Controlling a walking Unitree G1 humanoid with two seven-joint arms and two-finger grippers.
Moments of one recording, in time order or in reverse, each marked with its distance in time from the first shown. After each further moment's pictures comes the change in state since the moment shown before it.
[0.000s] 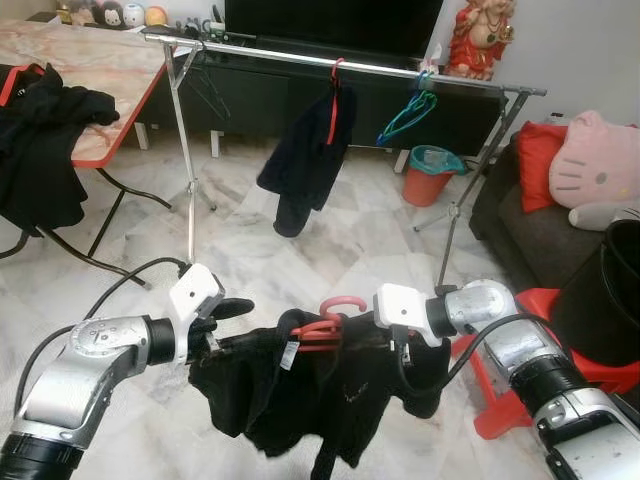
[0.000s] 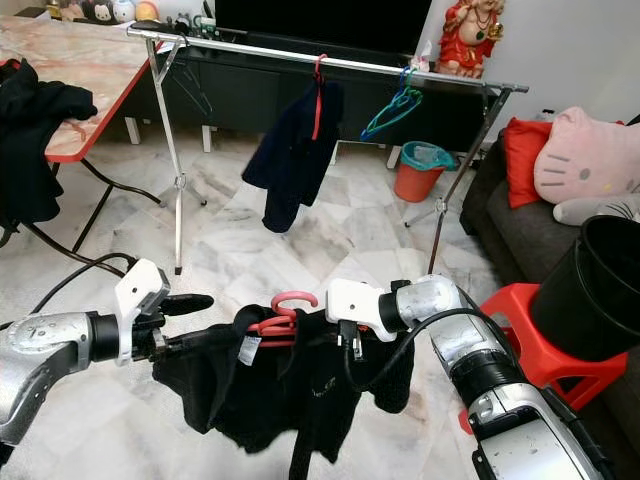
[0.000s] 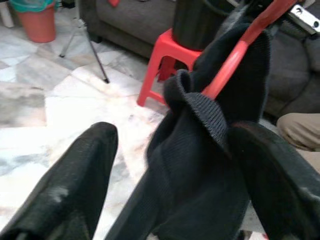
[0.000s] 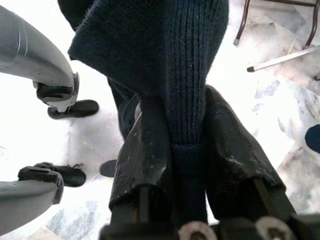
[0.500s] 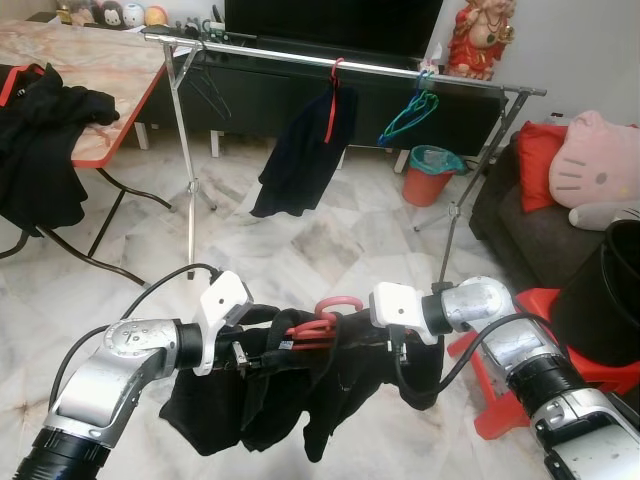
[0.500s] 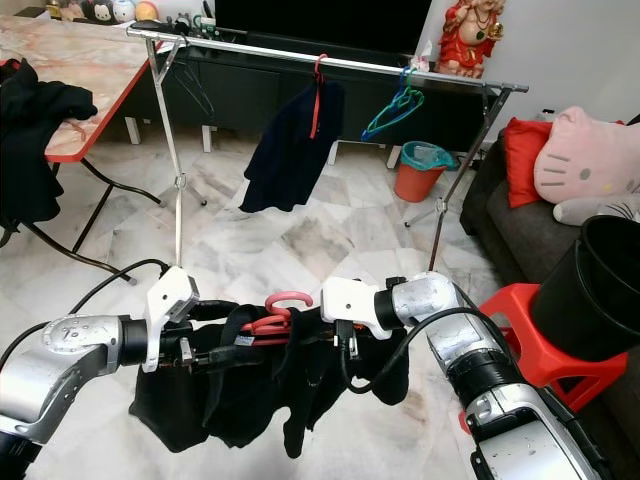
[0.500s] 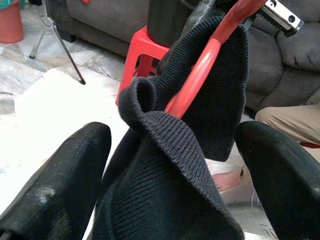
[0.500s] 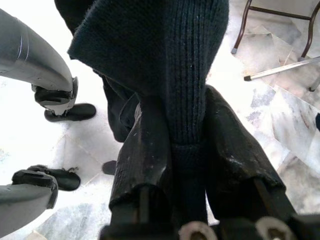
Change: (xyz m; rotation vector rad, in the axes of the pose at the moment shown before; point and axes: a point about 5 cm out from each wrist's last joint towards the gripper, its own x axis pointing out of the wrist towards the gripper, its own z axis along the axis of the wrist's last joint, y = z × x) left arm 0.020 -0.010 0.000 0.001 0.007 -0.086; right arm 0.003 0.000 0.007 -0.032 -0.019 0.005
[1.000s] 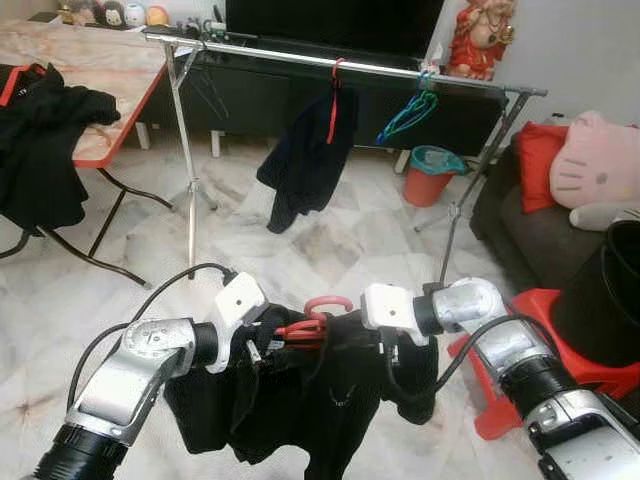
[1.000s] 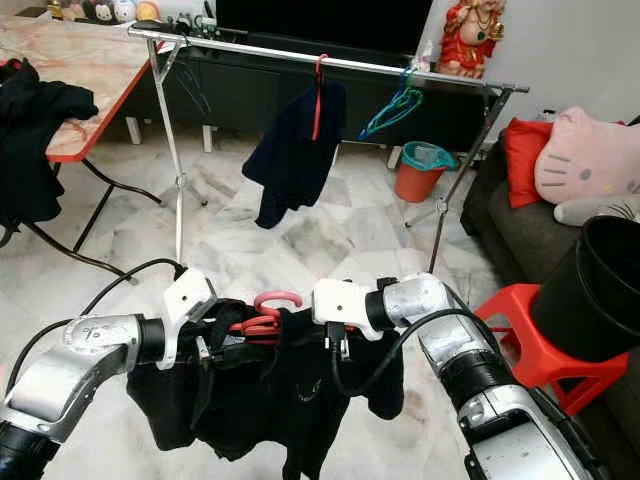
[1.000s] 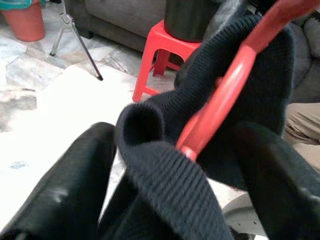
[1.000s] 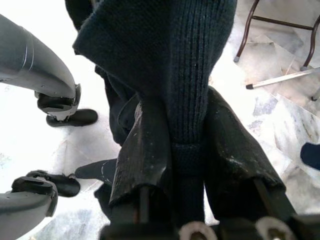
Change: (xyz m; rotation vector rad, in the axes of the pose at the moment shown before) left arm 0.014 0.003 0.000 0.036 0.022 0.083; right arm 0.010 0.002 0.007 -0.015 -0.023 0.017
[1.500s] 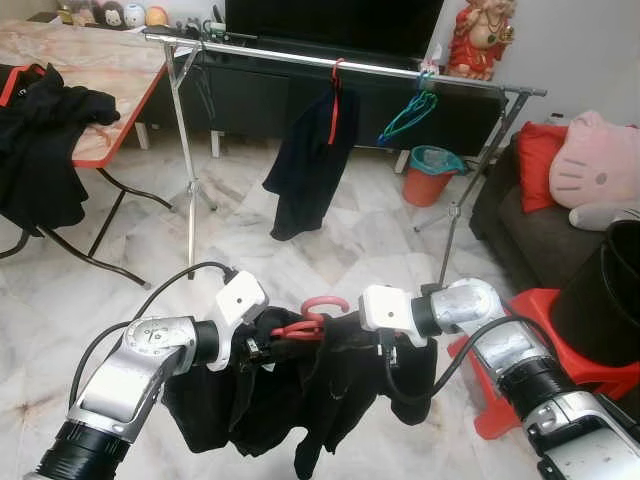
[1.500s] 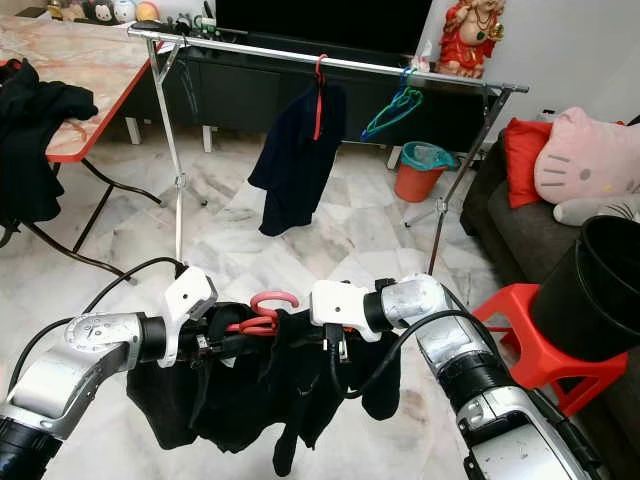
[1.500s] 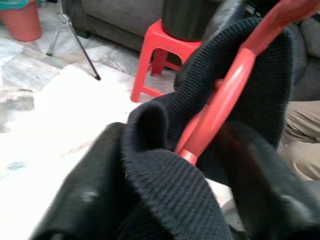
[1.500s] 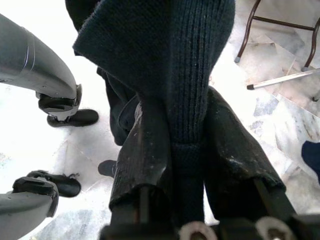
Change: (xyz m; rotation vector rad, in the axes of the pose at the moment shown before) left arm -0.001 0.001 0.000 0.003 0.007 -0.024; right arm 0.001 0.001 0.000 0.001 0.000 0.002
